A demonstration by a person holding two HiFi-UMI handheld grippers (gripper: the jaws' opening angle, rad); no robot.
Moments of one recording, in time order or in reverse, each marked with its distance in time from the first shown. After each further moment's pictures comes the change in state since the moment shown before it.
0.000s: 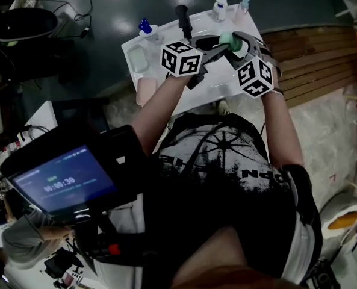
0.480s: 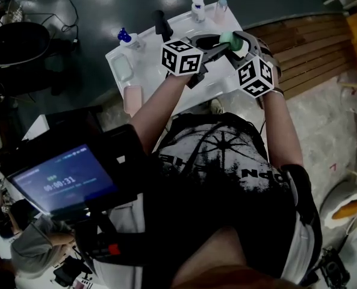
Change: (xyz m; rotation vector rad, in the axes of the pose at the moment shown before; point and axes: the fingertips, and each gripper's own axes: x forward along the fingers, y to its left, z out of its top) left arm 0.072 -0.017 0.001 -0.004 0.028 -0.078; right arm -0.022 -0.037 -0.060 0.040 0.059 -0.041
